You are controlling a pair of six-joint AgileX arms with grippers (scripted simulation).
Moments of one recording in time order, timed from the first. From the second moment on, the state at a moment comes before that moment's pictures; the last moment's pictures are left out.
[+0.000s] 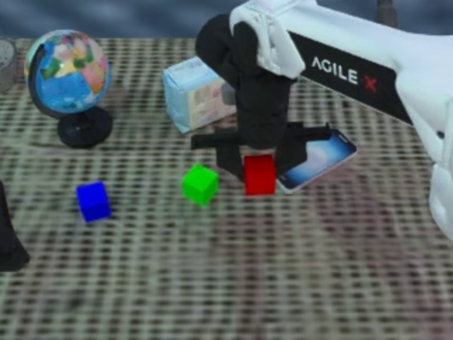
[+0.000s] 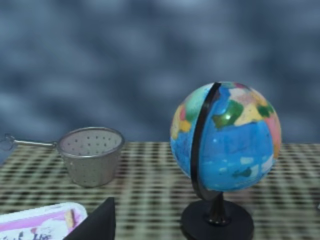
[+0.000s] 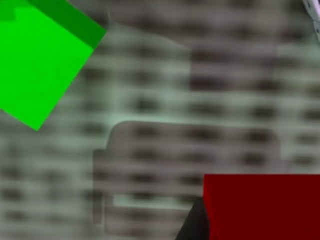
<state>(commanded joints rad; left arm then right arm) 0.00 0.00 0.00 0.00 0.00 0.00 0.65 2.44 2.16 -1.30 0.02 0.59</state>
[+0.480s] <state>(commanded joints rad) 0.00 0.00 0.00 0.00 0.00 0.00 0.92 2.49 2.31 -1.37 0.03 0.93</state>
